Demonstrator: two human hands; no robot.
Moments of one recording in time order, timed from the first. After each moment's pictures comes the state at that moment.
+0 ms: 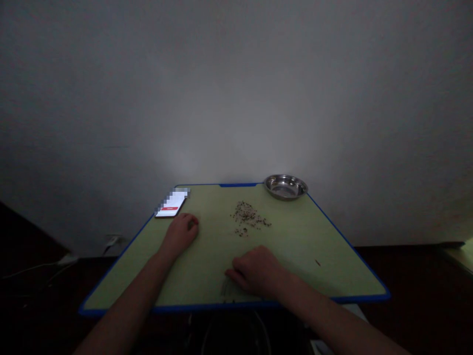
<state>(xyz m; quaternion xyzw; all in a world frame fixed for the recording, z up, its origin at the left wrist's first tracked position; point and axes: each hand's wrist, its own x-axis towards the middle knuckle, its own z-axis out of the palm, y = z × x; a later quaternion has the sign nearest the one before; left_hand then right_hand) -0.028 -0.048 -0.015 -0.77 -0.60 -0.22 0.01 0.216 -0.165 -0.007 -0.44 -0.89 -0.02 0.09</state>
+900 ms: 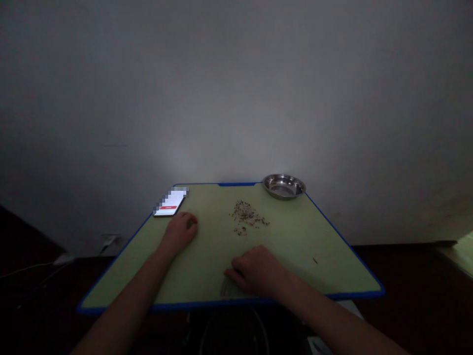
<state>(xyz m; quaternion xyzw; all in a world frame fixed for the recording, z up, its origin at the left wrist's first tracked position) -0.027 -0.049 -0.015 -0.77 -0.60 -0.22 0.02 0.216 -0.167 -0.008 -0.44 -0.89 -0.02 0.08</state>
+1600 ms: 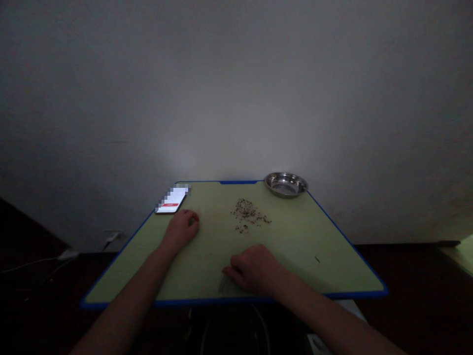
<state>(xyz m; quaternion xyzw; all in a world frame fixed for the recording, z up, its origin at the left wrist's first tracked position) -0.025 -0.050 -0.012 -0.76 -0.61 -0.21 0.01 0.211 -0.168 -0.008 -0.44 -0.89 -0.01 0.09</state>
